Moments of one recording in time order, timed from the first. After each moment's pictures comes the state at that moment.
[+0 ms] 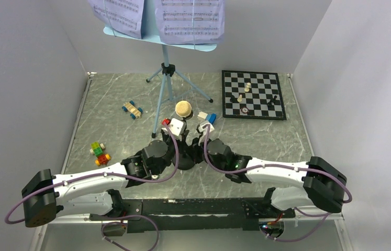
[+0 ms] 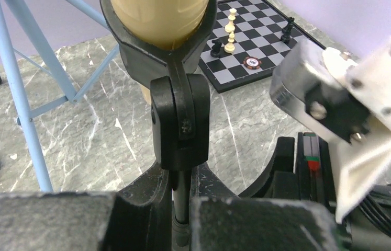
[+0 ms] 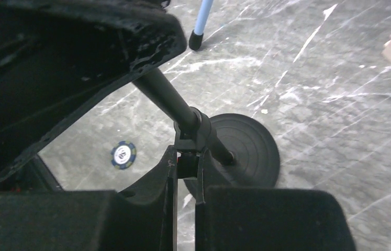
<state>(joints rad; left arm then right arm) -1.11 1.06 0.62 0.37 -0.62 -0.11 1.05 1.28 0.60 0.36 0.22 0.44</state>
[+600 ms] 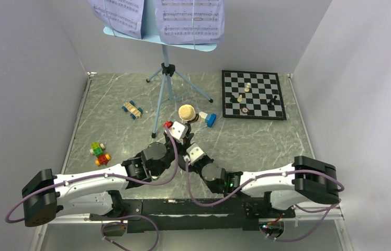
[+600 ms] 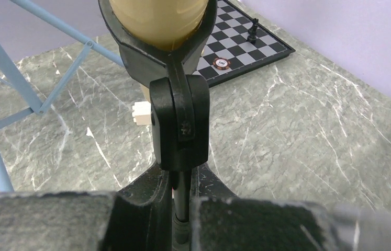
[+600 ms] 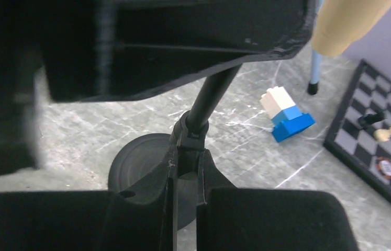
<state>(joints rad) -1.12 1.06 0.60 0.43 -0.52 -0.11 1.34 1.33 0.49 0.61 0.75 -0.12</state>
